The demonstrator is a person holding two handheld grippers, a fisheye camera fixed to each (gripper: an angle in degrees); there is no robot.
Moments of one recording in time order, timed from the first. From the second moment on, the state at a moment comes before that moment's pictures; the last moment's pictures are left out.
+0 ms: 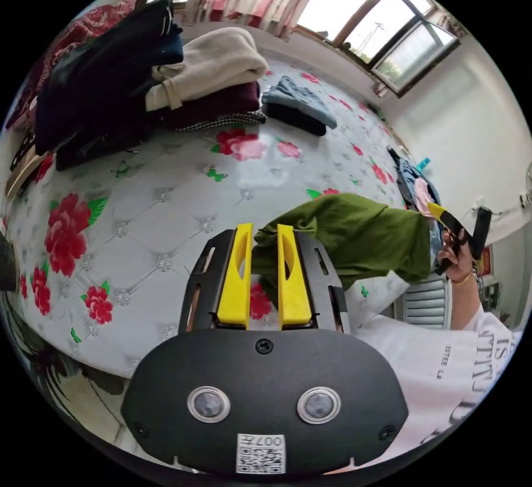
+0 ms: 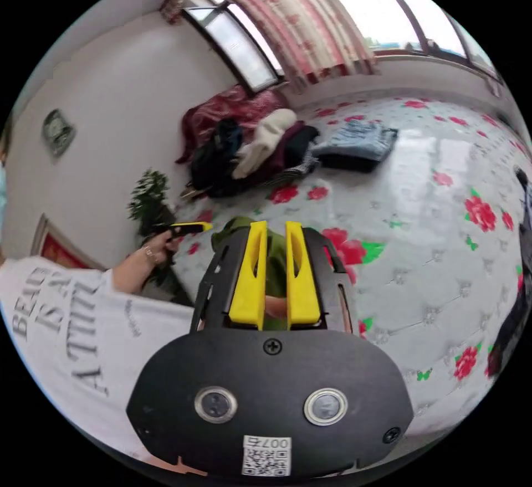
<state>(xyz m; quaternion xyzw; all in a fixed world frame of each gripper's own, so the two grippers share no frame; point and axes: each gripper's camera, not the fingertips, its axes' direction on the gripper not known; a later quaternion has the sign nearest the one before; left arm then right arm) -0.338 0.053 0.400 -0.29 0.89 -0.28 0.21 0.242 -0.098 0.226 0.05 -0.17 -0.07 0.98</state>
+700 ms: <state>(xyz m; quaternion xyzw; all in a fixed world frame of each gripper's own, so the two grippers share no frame) -0.321 0.003 0.354 -0.30 0.92 -0.16 0.20 0.218 0.005 0.352 -0.15 -0.01 -0.11 0.98</state>
